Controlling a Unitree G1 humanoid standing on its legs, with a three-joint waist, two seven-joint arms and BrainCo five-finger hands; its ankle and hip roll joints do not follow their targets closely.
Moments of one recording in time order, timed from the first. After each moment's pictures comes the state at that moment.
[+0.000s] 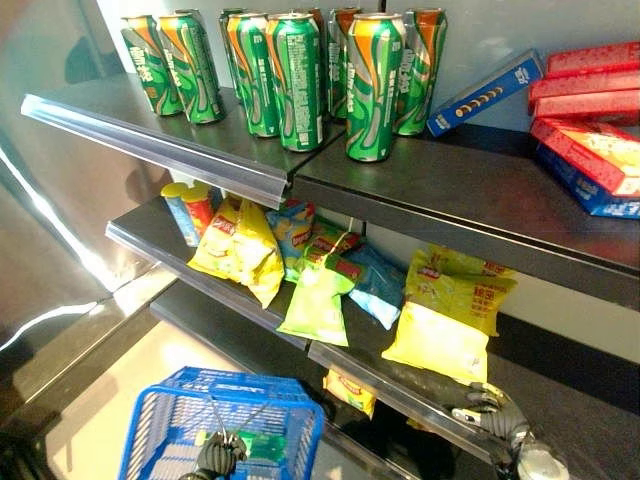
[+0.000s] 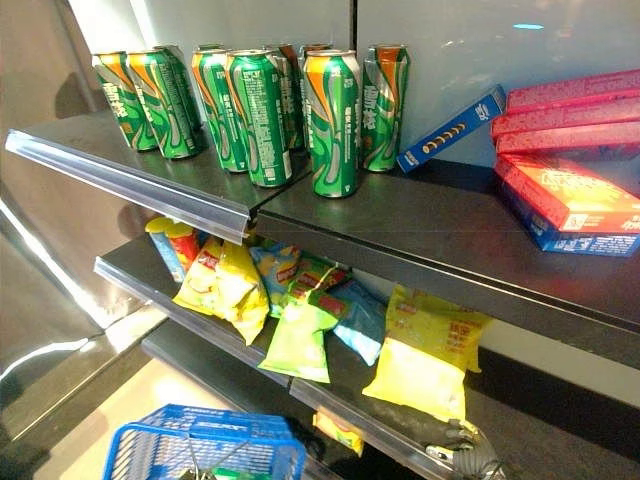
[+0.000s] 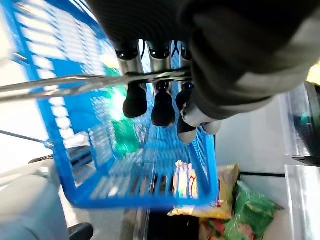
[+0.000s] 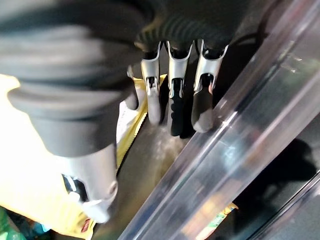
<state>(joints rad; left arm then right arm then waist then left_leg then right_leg) 0.06 0.33 -0.26 0.74 -0.10 -0.11 0.04 0.05 -0.41 0.07 0.60 0.13 -0.11 -0.10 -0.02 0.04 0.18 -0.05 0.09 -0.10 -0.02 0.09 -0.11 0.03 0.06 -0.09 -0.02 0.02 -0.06</state>
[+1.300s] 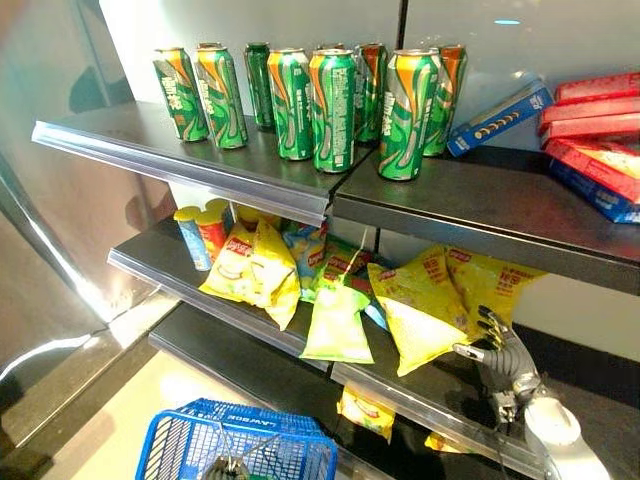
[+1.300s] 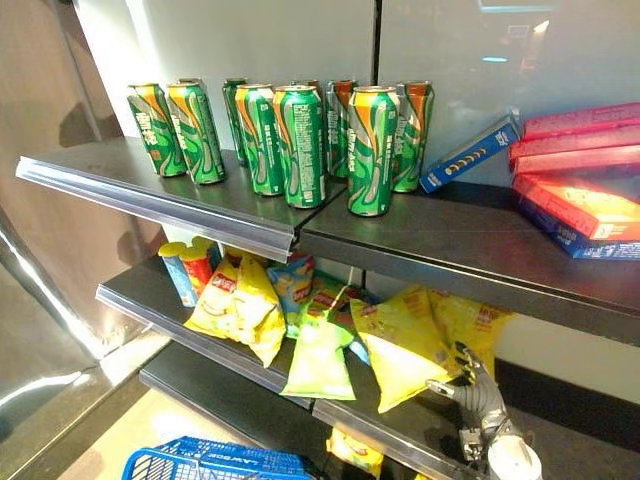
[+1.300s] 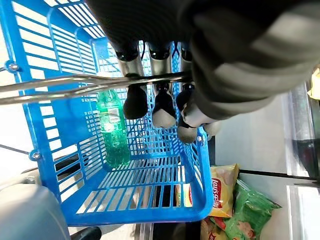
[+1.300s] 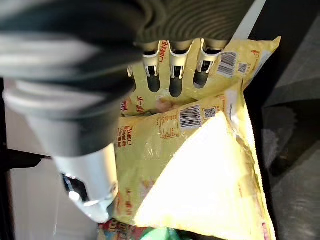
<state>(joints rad) 0.13 0.33 -0.26 0.73 -0.09 -0.10 0.00 0.03 -0.44 -0.02 0.29 0.16 -0.11 -0.07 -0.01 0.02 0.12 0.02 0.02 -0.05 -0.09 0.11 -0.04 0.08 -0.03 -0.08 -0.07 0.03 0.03</state>
